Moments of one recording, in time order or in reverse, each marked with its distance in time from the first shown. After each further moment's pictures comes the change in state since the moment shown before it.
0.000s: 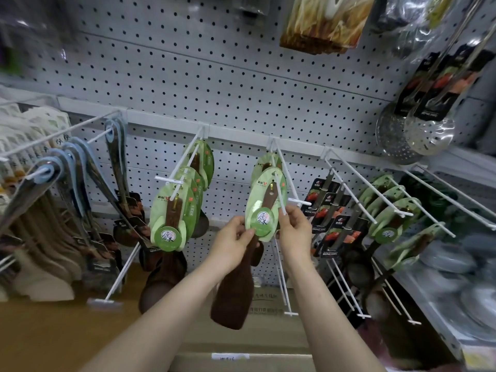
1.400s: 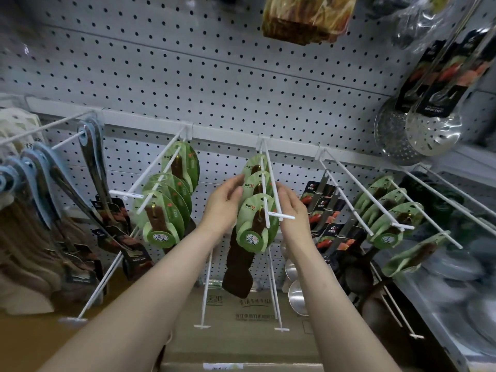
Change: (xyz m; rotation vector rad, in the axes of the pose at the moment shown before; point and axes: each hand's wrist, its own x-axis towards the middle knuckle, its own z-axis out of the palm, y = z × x) left_hand 0.074 0.041 0.004 0.008 0.114 0.159; right_hand 0.047 -0.026 -0.009 -0.035 -0.183 -0.028
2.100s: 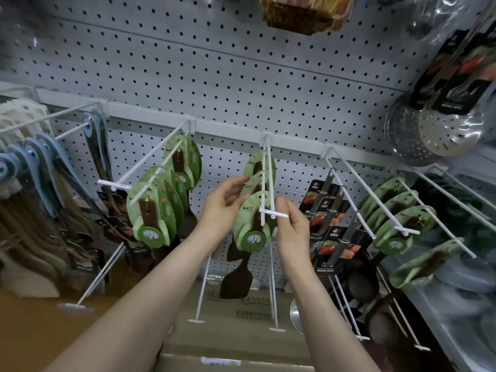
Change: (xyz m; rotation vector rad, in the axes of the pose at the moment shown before) left_hand -0.024 0.008 0.003 -0.042 0.025 0.034; right_hand -0.030 0.009 -0.007 0.093 -0.052 -0.153
